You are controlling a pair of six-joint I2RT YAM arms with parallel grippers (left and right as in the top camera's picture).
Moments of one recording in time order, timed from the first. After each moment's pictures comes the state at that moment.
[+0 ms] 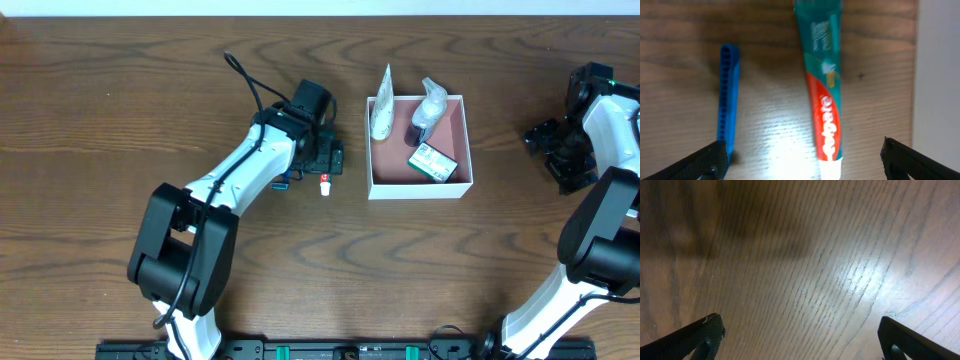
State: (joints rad) left arm -0.47 1.93 1.35 -0.71 0.08 -0.38; right arm -0.32 2.01 1.55 -1.11 0.16 0.86
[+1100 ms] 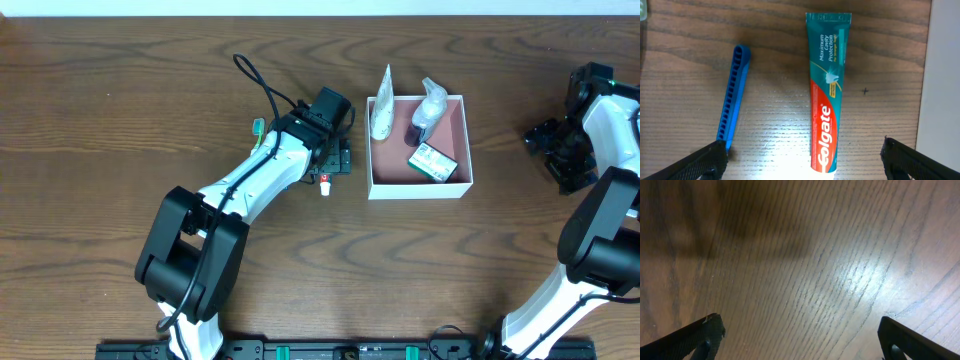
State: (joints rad) left arm -0.54 1.93 1.35 -0.70 -0.09 -0.54; right arm -0.32 2.01 1.55 -1.11 0.16 0.86
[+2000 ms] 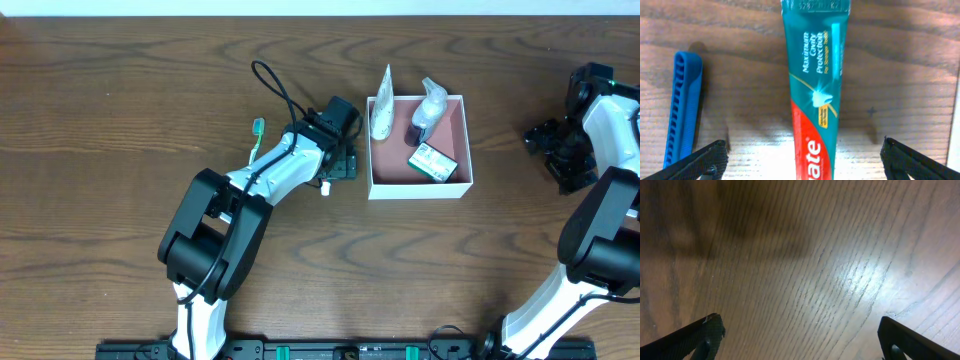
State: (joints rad) left arm -0.56 2.05 1.36 -0.60 -0.10 -0.54; right arm -0.32 2.01 1.55 -1.11 0.16 0.86
